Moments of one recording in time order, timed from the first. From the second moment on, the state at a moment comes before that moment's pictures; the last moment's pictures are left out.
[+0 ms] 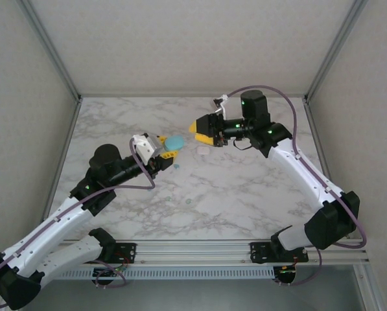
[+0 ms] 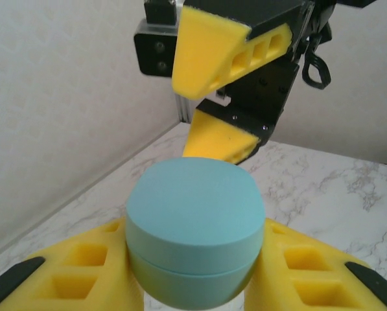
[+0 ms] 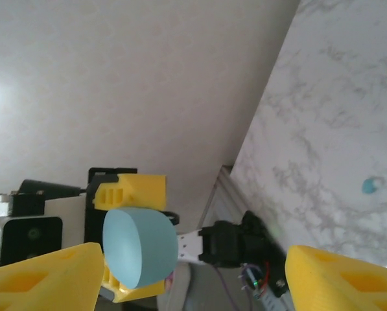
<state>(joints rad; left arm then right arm) -0.67 0.85 0.79 0.02 0.32 0.15 0.51 1.42 1.36 -0.37 -1.03 0.85</state>
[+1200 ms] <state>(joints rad) -0.67 0.90 0.83 0.07 0.35 0.11 0.60 1.48 1.29 0.03 -1.20 1.14</state>
